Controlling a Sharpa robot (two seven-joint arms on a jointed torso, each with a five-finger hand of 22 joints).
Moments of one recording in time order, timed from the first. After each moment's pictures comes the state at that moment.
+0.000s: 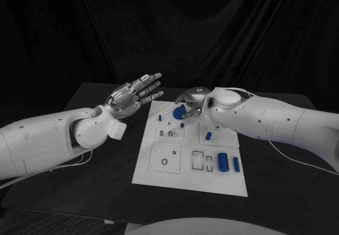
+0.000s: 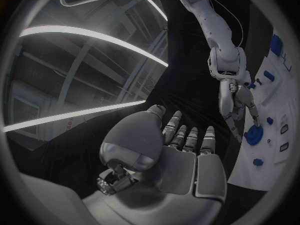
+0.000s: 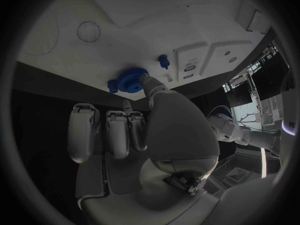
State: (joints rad) left arm 1.31 -0.84 -0.21 1.46 0.11 0.27 0.53; left_hand 1.26 0.28 -0.03 0.23 0.60 0.40 0.08 0.08 0.03 0.02 0.04 0.09 0.01 0.00 0.09 0.01 0.01 0.18 0.00 0.21 0.02 0.01; right arm 1.30 -0.39 -0.21 0.98 -1.58 -0.21 -0.01; right_hand 1.34 -0.13 0.22 0.13 0.26 0.62 0.07 0.07 0.11 1.45 -0.01 1.55 1.31 1.47 -0.06 1.55 1.30 0.07 1.47 0.05 1.43 1.29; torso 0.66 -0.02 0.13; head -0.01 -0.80
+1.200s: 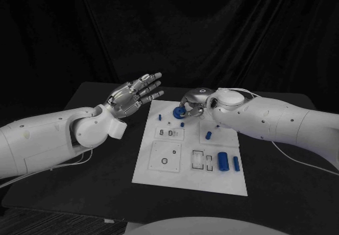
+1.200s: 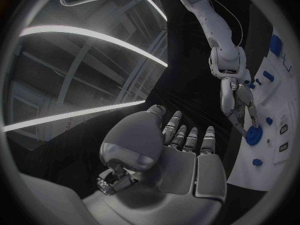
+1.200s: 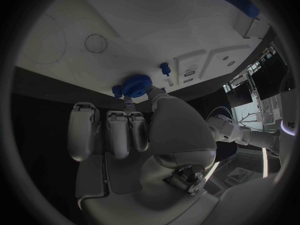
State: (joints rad) left arm 1.31 -0.84 -0.21 1.46 0.11 0.28 0.53; left_hand 1.26 0.28 -0.03 0.23 0.61 0.40 0.08 0.08 0.03 0.02 0.04 0.09 0.01 0.00 0.09 0.01 0.01 0.18 0.00 0.21 0.02 0.01; right arm 1.29 -0.41 -0.21 0.98 -1.58 -0.21 0.00; right_hand 1.20 -0.03 0.19 0.23 0.18 0.81 0.08 0.10 0.10 1.46 -0.01 1.55 1.31 1.47 -0.08 1.55 1.30 0.07 1.46 0.04 1.42 1.29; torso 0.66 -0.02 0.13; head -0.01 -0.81
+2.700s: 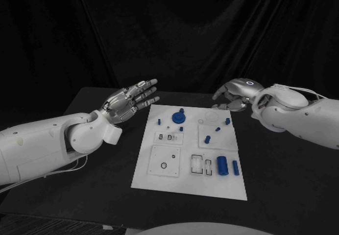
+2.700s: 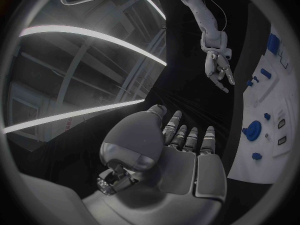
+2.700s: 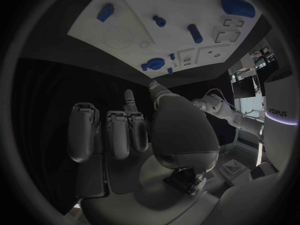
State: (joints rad) left arm 1.30 -0.87 -0.21 1.47 0.11 0.28 0.52; left_hand 1.28 0.28 -0.01 0.20 0.61 0.40 0.08 0.08 0.03 0.02 0.04 0.09 0.01 0.00 0.09 0.01 0.01 0.18 0.00 0.21 0.02 0.01; right arm 1.38 -0.88 -0.21 1.36 -1.54 -0.38 0.02; right_hand 1.22 -0.13 0.17 0.27 0.13 0.90 0.08 0.12 0.15 1.46 -0.01 1.55 1.31 1.47 -0.07 1.55 1.30 0.07 1.46 0.04 1.42 1.29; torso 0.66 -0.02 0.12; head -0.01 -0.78
